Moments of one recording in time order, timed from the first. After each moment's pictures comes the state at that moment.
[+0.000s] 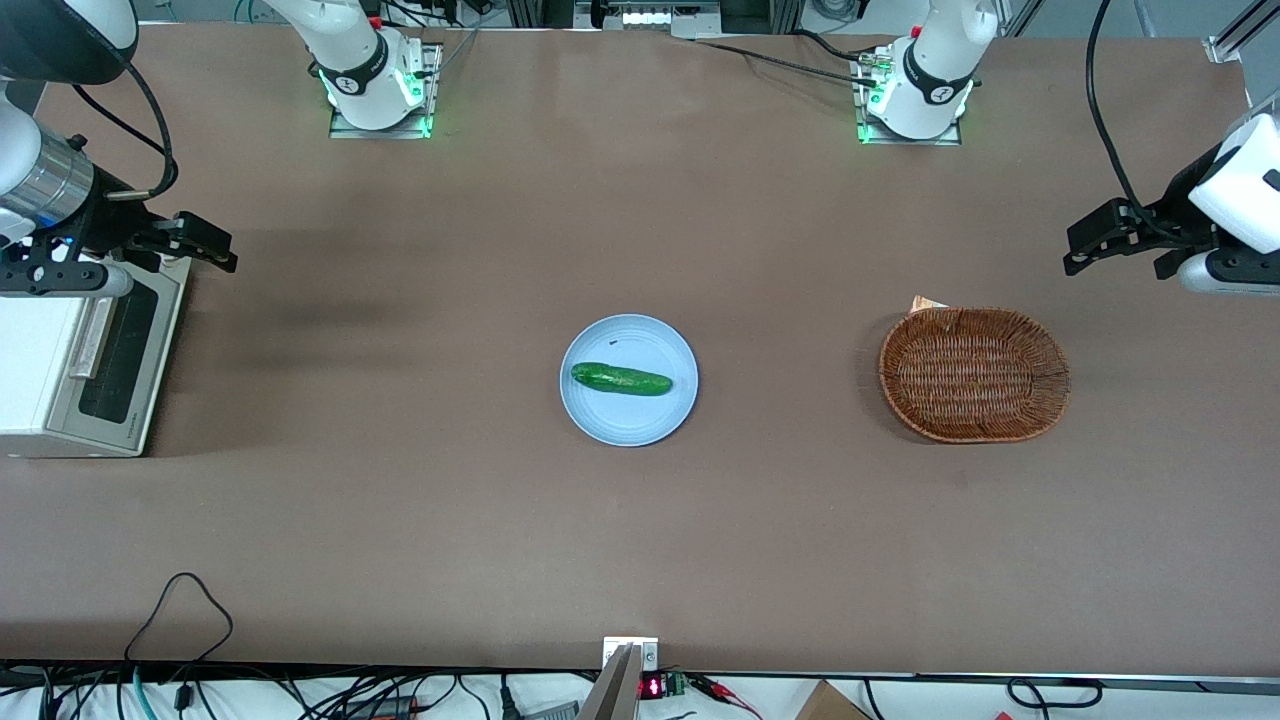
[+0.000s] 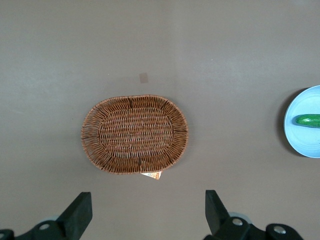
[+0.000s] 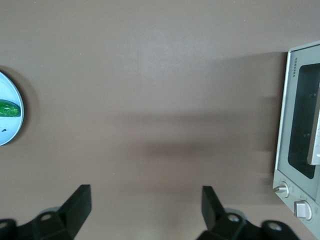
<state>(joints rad) 0.02 -0.01 0.00 -1.78 0.04 1.71 0.03</state>
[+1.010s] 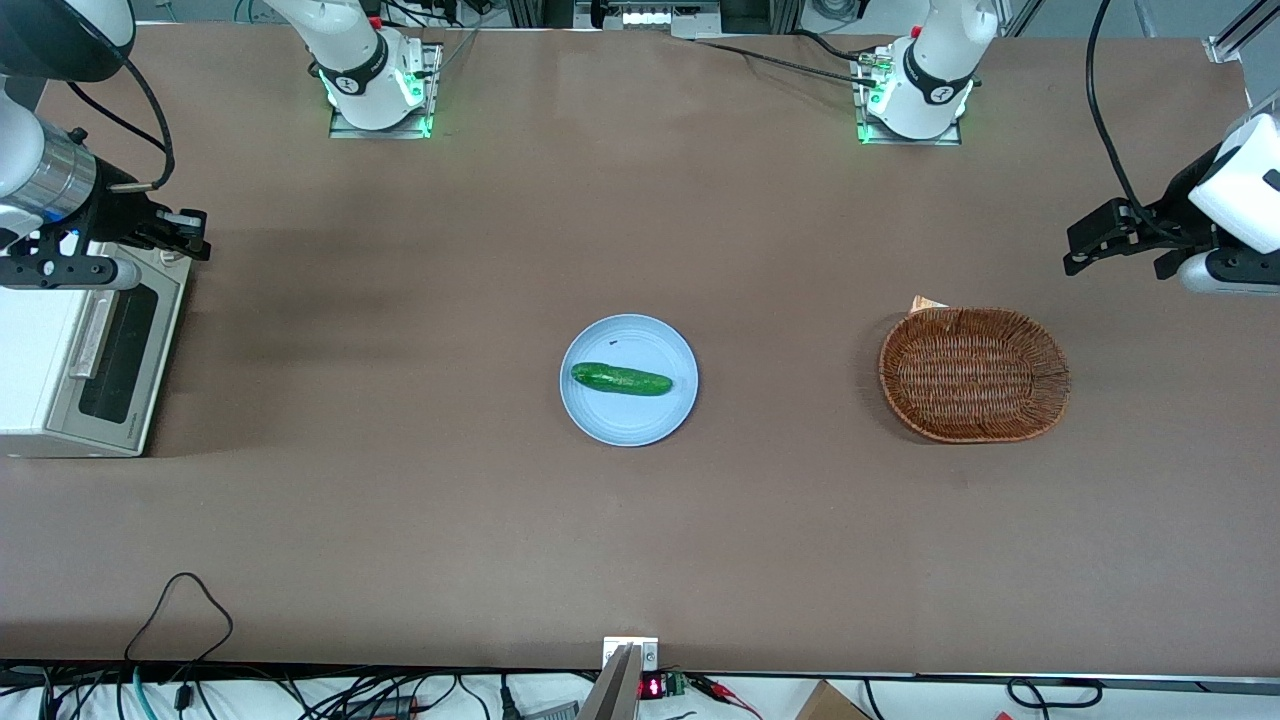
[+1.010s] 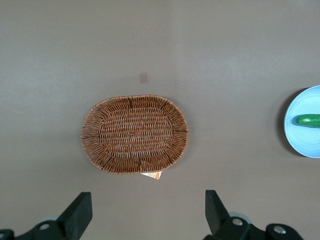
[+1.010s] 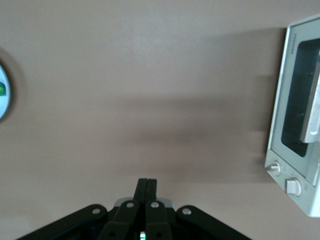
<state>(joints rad) 0.02 -0.01 0.00 -1.76 -0.01 1.61 0.02</state>
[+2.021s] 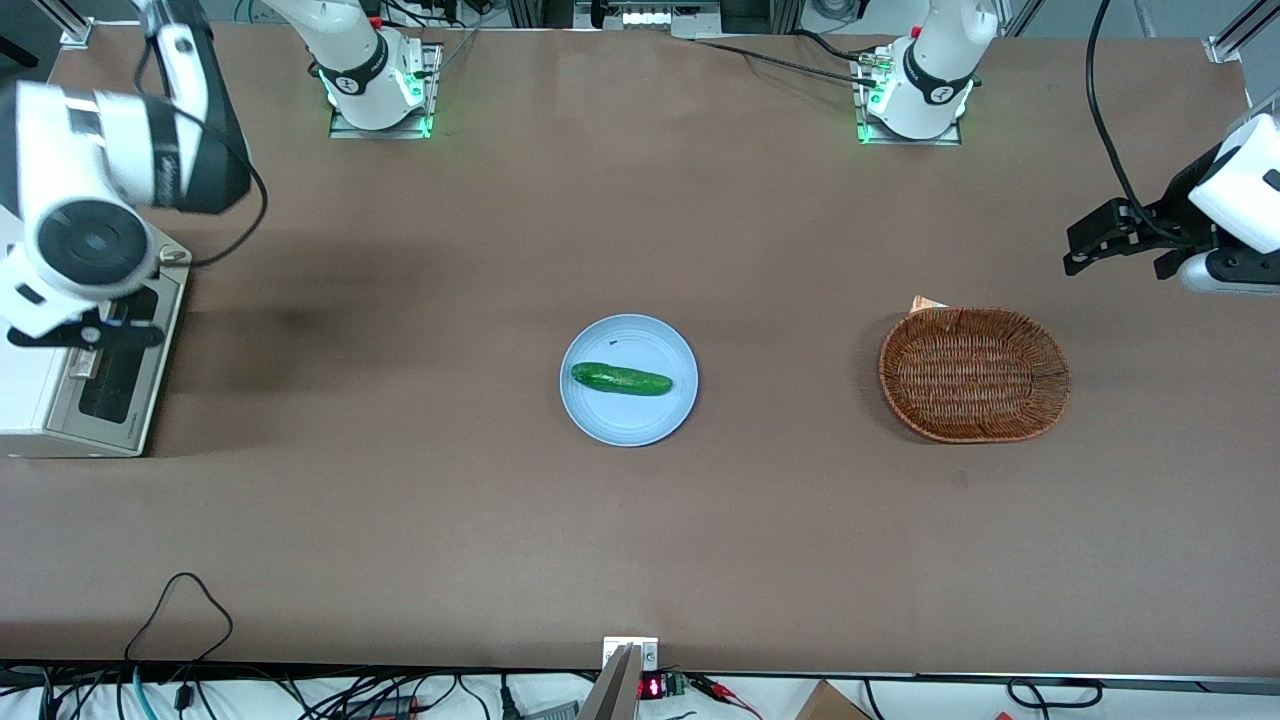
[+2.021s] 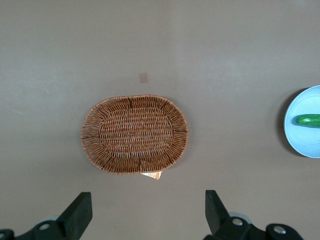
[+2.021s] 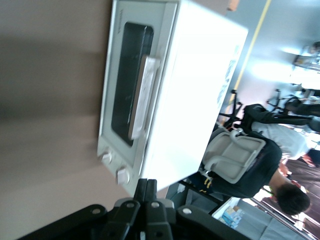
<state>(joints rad) 0.09 0.22 0.00 -1.77 -0.77 1.57 0.17</state>
